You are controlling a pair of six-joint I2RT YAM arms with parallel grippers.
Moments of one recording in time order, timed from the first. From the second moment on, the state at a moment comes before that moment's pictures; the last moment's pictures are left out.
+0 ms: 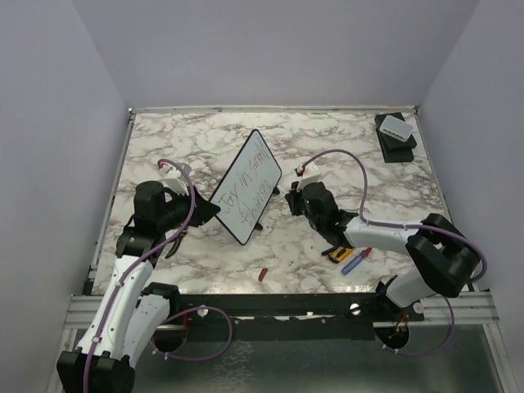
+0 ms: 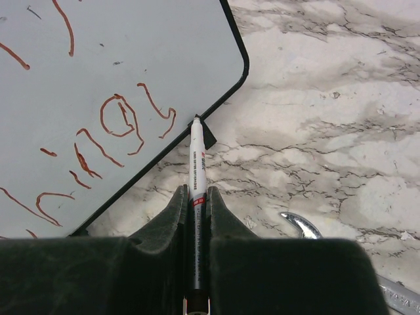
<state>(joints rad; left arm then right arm) -0.15 0.72 0.62 -0.34 0.57 -0.40 0.80 1.50 0.66 0.44 0.33 0.25</state>
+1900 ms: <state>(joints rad) -0.15 0.72 0.62 -0.40 0.55 -0.42 0.79 1.41 0.66 0.42 0.34 0.23</state>
